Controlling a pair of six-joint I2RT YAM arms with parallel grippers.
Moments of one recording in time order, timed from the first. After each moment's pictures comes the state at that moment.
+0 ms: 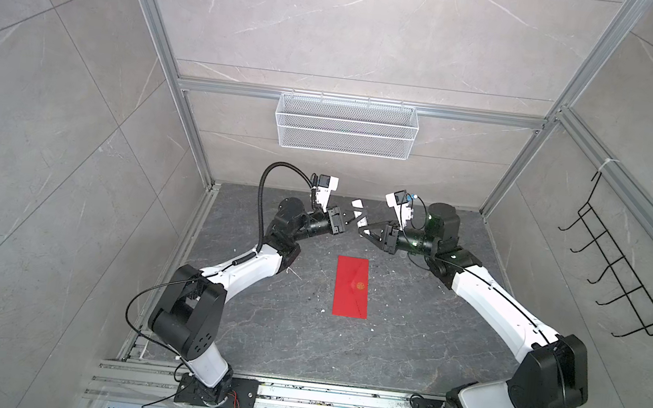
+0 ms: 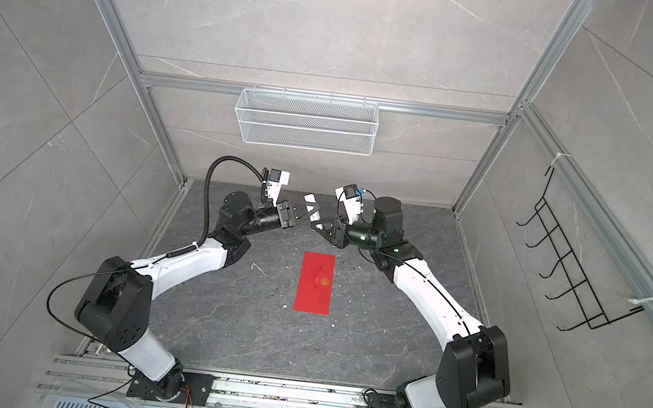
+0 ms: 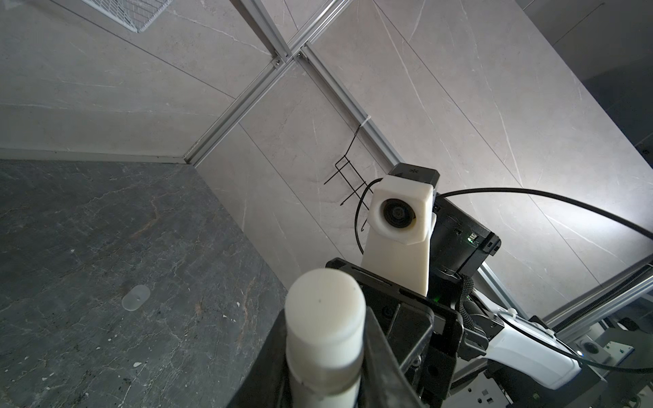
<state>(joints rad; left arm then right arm) -0.52 1.63 1.11 0.71 0.73 -0.95 0.39 1.47 1.18 0.01 -0.85 0.37</state>
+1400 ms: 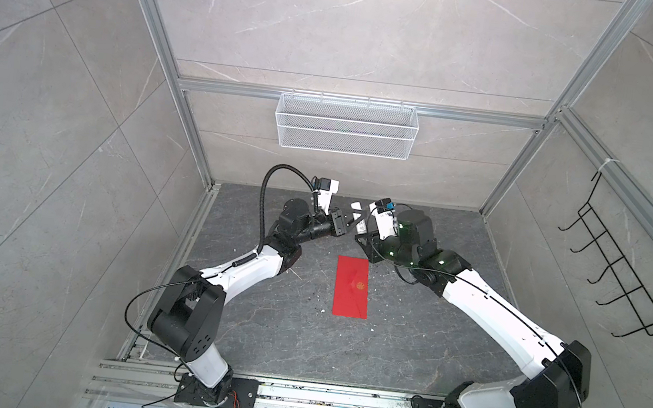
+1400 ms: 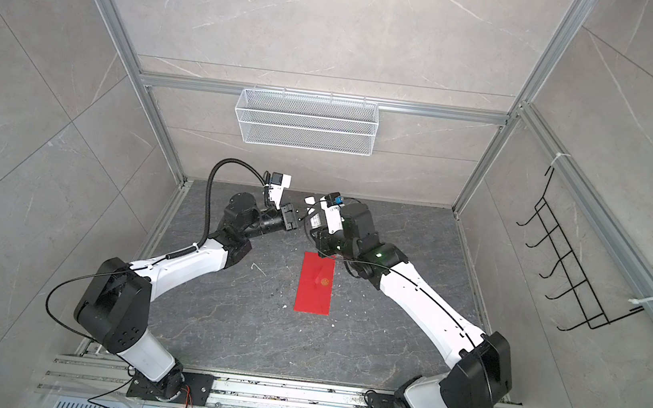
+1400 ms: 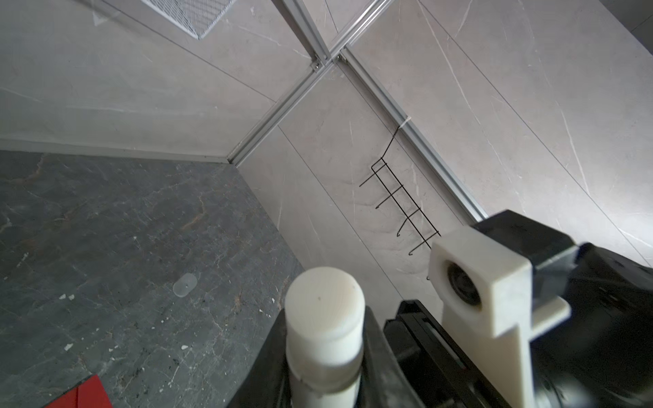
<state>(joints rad) -0.54 1.61 1.11 0.57 0.62 -0.82 0.68 1.46 1.34 -0.42 0.03 0.17</state>
